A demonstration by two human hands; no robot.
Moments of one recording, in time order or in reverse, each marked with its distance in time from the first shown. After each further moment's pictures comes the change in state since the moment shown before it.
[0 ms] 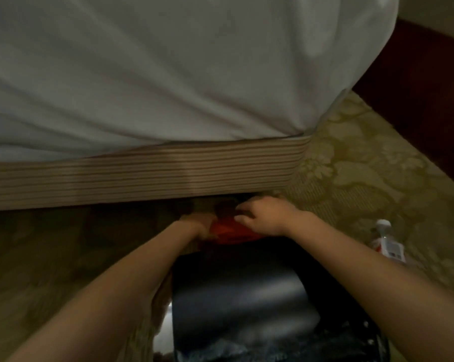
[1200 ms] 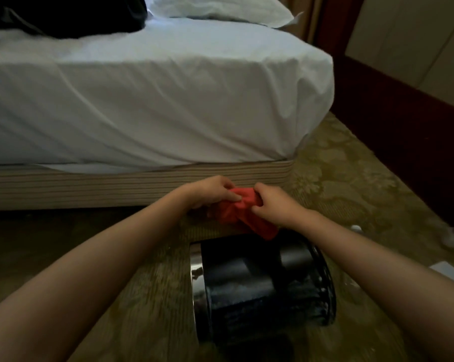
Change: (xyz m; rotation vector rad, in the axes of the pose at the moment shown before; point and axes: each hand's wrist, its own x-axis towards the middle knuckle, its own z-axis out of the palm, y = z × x) left_hand -0.197 0.065 -0.105 -0.724 0.254 0.160; right_hand -0.112 -0.051 -0.081 0.329 0.363 -0.001
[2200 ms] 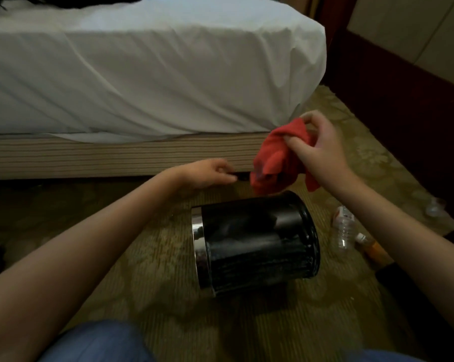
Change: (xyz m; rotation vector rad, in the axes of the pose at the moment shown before) left_hand -0.071 0.005 0.016 0.130 -0.050 0.027; right_hand -0.089 -0.023 -0.077 0.564 0.571 -0.107
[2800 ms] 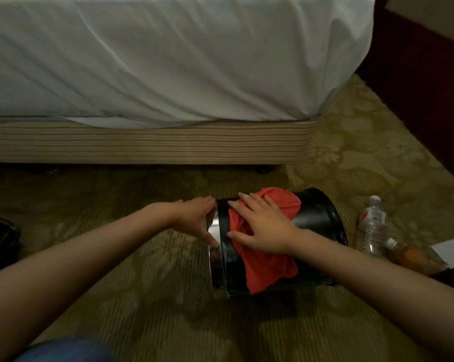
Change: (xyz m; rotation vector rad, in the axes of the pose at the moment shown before) left_hand -0.024 -0.087 0.037 0.619 -0.240 -0.221; right_hand -0.080 0.082 0.125 -0.739 -0.885 -0.133
